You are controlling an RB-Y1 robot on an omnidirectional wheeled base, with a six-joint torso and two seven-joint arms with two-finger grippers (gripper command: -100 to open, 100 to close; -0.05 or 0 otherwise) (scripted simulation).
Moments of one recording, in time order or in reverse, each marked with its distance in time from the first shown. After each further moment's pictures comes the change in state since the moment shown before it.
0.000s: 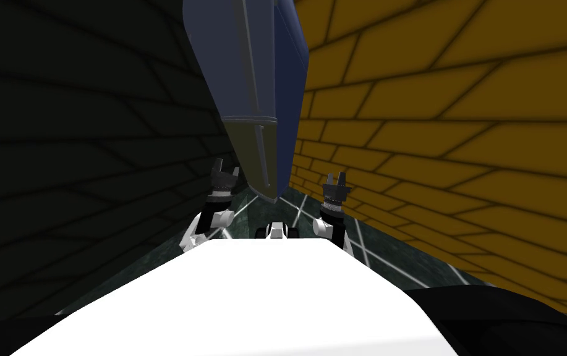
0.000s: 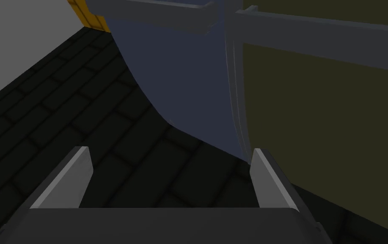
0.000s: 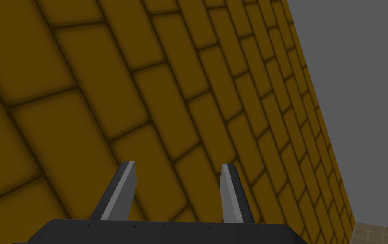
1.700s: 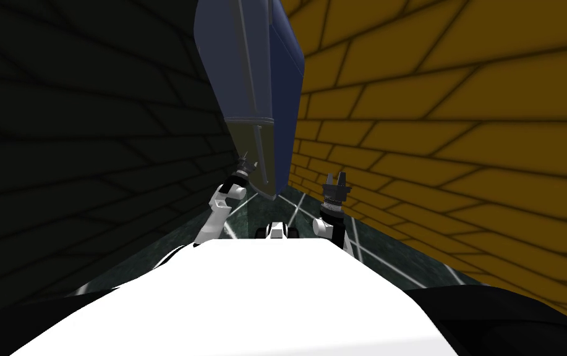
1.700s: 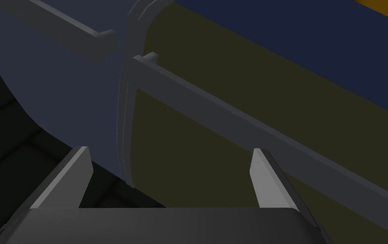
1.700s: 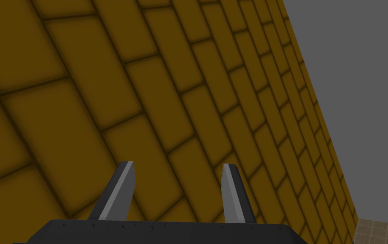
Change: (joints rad) left arm -0.480 0.103 -0.061 0.291 0.173 0.470 0.237; right arm 0.000 0.000 0.000 0.000 0.000 0.000 0.000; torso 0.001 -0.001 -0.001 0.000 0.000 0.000
